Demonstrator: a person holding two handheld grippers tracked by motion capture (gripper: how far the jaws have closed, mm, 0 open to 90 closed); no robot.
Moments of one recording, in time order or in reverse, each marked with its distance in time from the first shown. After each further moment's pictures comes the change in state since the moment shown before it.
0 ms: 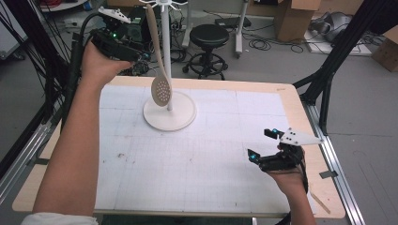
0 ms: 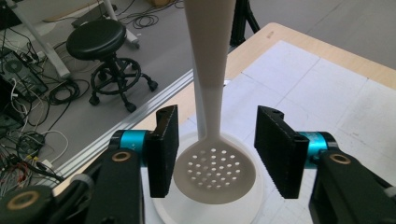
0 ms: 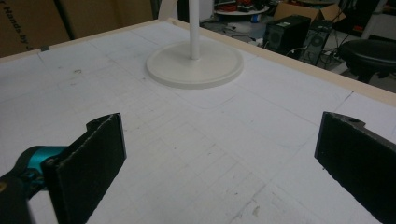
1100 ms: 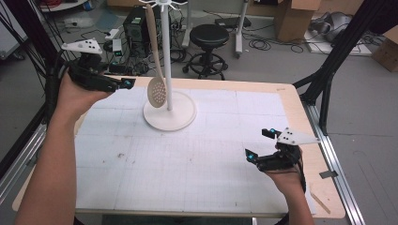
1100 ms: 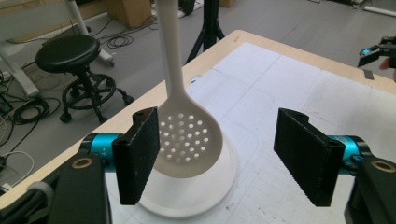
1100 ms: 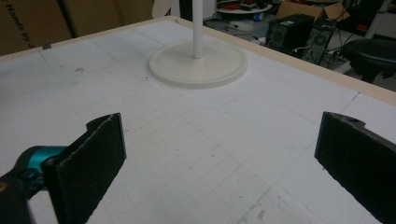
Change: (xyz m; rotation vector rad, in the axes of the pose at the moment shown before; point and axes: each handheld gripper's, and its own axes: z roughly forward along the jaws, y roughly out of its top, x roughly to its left) left arm -0.007 -0.080 -0.035 -0.126 -0.136 0.003; right arm 0.003 0.001 0.005 0.008 0.008 -0.006
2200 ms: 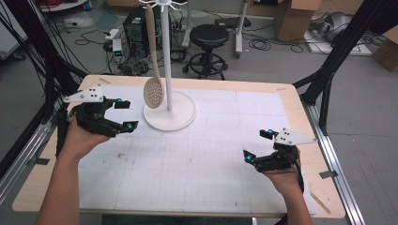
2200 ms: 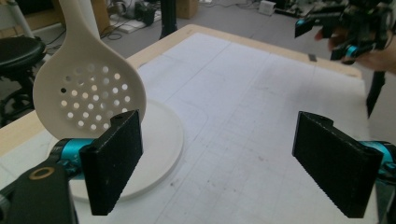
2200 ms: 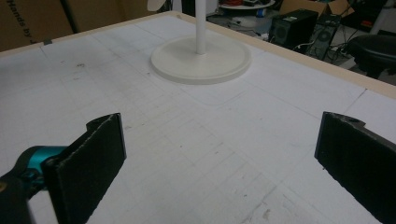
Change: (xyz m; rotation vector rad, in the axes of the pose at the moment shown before) left arm -0.043 -0.091 0.010 -0.078 -0.127 0.016; right arm 0.002 -0.002 0.005 0.012 0.008 0.001
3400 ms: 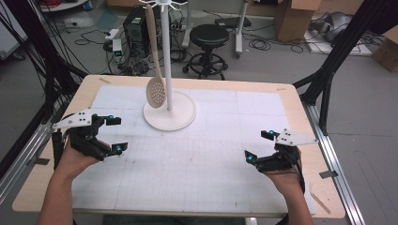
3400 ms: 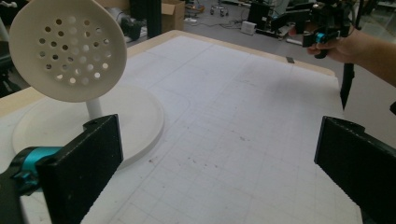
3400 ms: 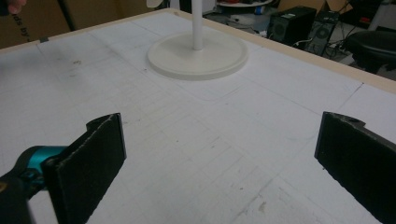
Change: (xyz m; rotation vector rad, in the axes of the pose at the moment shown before) left arm -0.004 -0.059 -0.014 -0.102 -0.088 -0.031; right arm -0.004 -0.005 -0.001 0.010 -0.006 0.007
